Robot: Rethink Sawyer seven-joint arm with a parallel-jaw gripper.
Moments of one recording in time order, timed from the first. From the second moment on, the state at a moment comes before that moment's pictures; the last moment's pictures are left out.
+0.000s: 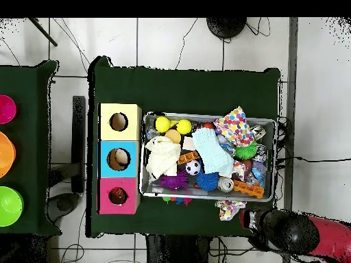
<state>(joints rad) -1.20 -0.96 0.58 2.08 -0.59 0.81 1.63</state>
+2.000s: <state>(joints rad) -1.00 -0.76 0.42 2.24 -1.00 0.40 1.63</state>
